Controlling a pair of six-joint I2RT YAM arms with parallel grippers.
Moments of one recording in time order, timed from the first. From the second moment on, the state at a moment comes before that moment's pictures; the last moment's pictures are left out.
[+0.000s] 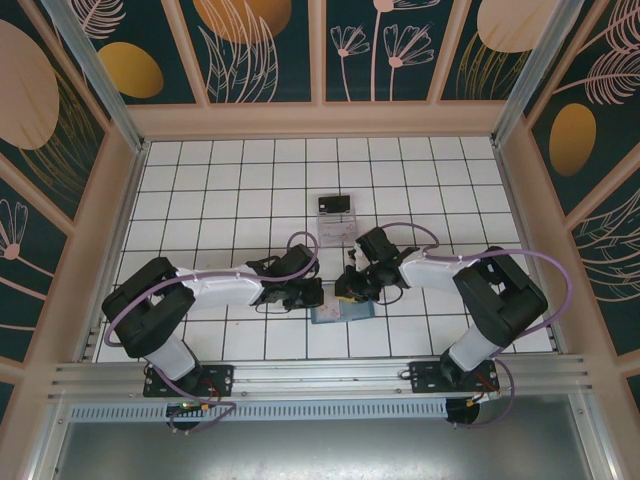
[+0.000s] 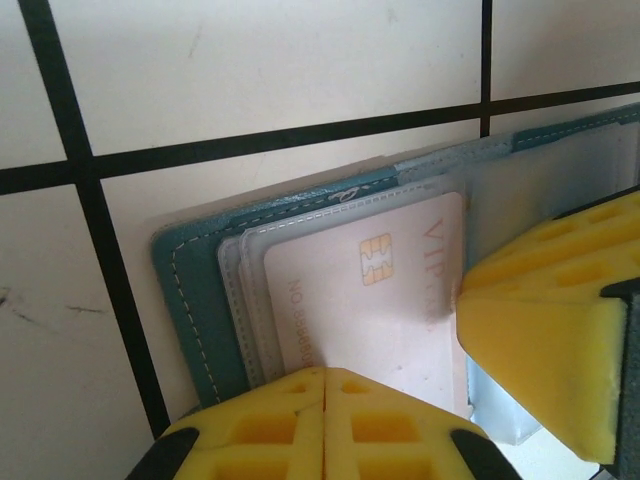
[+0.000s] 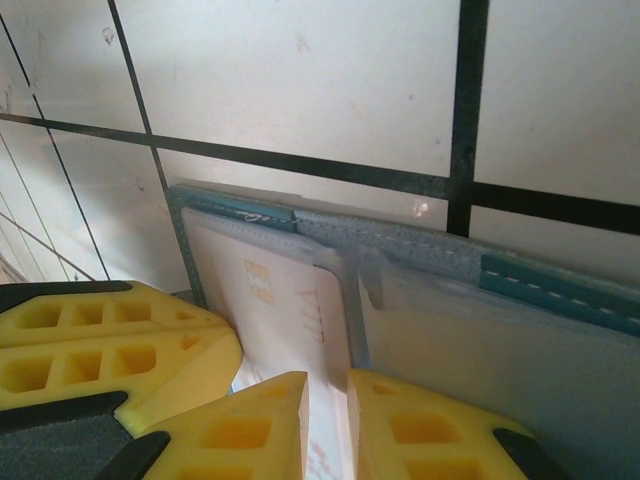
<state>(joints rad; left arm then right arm) -0.90 1.63 0.76 -0.18 0.22 -0.92 0.67 1.59 0.68 -0.20 -0.58 0.81</state>
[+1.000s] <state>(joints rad) -0.90 1.64 0.79 -0.20 0.21 -0.91 0.68 1.58 0.65 -0.16 -0.55 0.80</state>
